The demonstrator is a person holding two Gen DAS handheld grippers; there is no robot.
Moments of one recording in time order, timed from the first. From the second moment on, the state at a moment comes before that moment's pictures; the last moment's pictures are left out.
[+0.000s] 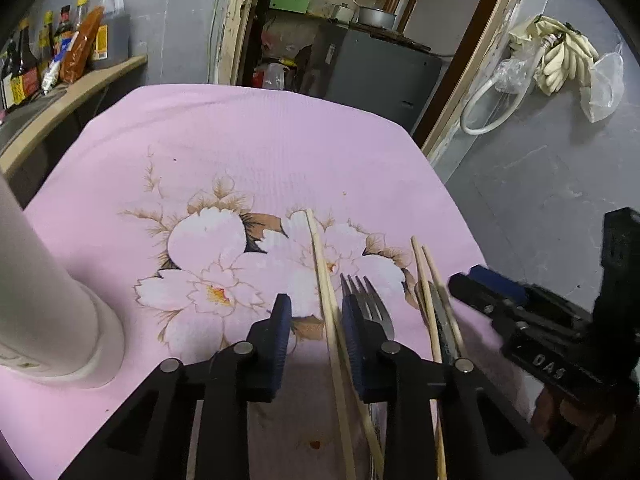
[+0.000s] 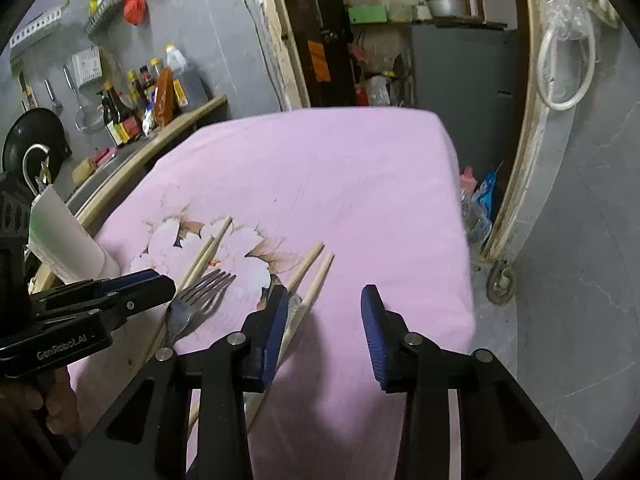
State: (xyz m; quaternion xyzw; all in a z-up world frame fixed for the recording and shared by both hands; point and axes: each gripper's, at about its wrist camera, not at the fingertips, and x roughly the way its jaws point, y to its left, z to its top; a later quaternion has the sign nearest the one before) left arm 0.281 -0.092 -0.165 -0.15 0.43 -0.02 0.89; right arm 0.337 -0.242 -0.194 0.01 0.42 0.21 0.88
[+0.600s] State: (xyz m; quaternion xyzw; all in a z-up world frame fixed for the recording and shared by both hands) left arm 0.300 -0.093 -0.178 -0.15 0.48 -0.04 0.86; right arm 0.342 -0.230 -0.200 -0.04 0.47 0.18 0.86
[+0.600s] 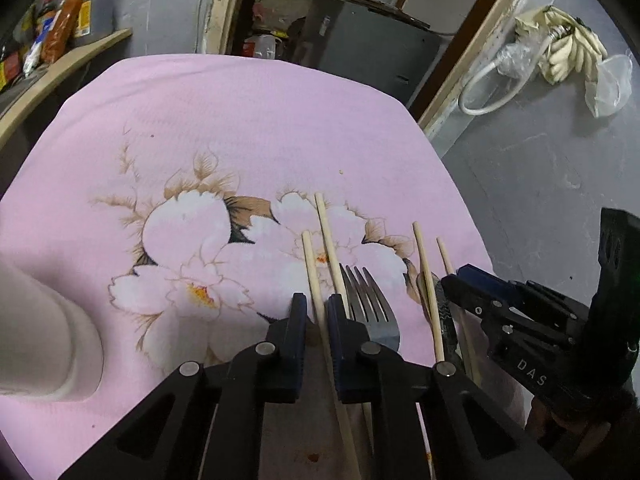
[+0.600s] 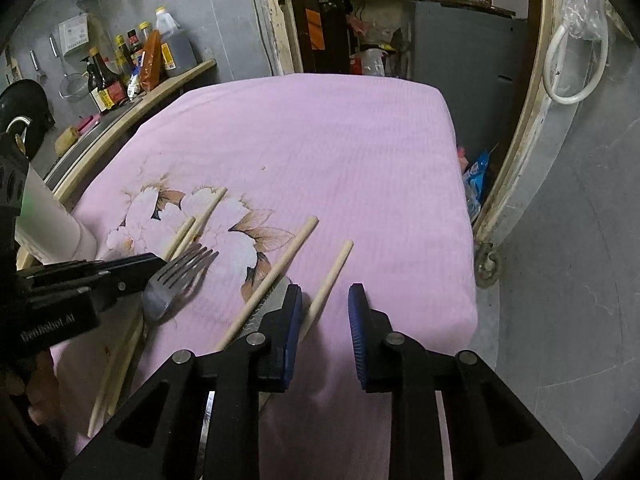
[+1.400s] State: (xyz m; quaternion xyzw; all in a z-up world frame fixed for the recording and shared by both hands) left arm 0.262 -0.075 -0.119 -0.19 0.38 -0.07 0.90; right arm 0.308 -0.266 -0.150 0.15 0.39 0.20 0.89
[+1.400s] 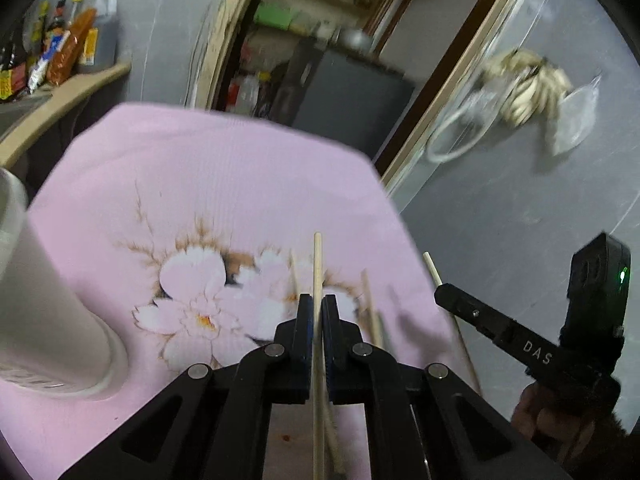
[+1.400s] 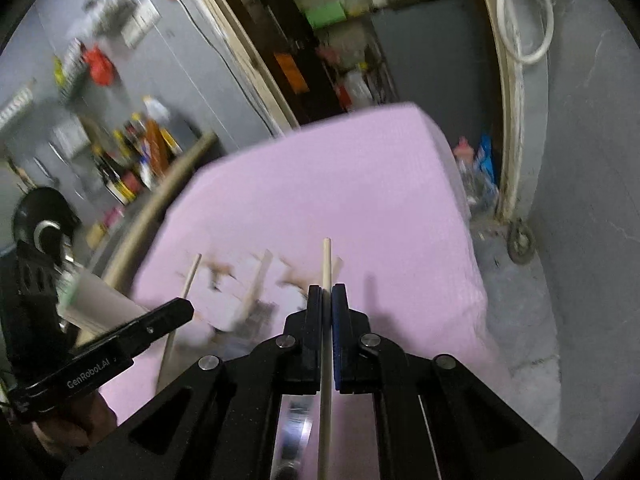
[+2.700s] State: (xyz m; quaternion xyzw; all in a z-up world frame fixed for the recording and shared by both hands) left arm 0.211 0.188 -0.016 -0.28 0.08 0.09 0.95; right arm 0.279 -0.036 -0.036 0.23 0.05 0.28 0.93
